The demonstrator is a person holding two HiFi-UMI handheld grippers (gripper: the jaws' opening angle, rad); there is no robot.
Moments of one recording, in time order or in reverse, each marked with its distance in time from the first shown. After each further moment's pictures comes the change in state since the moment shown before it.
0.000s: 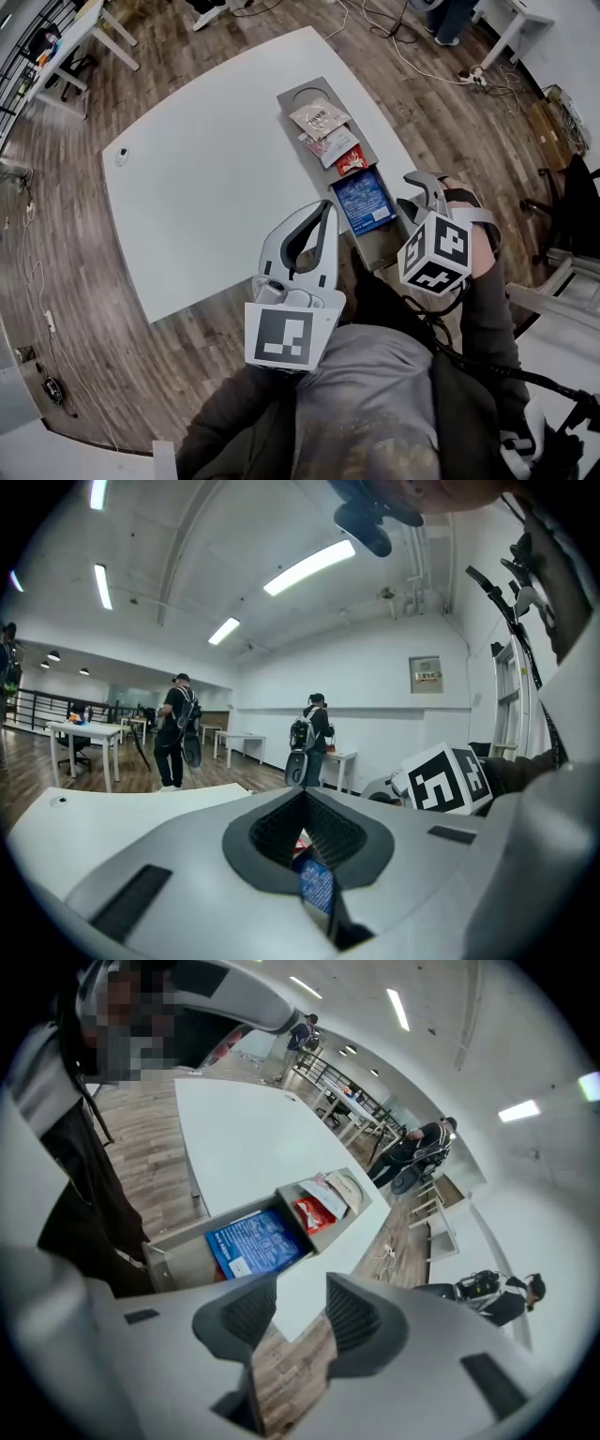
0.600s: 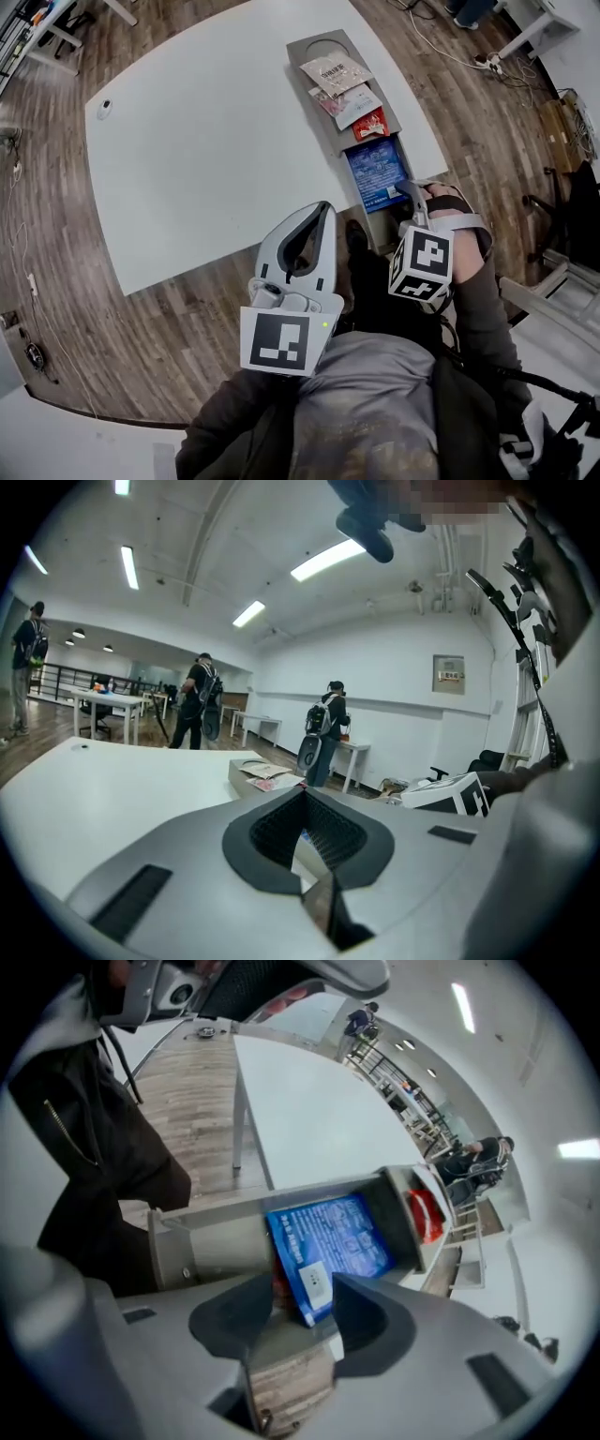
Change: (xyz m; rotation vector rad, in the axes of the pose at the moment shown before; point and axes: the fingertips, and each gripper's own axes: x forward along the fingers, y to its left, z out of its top) left arm -0.019 0.016 -0.080 -0.131 0.086 0.087; right arm 0.062 0.093 -0.009 -0.257 0.073 0.150
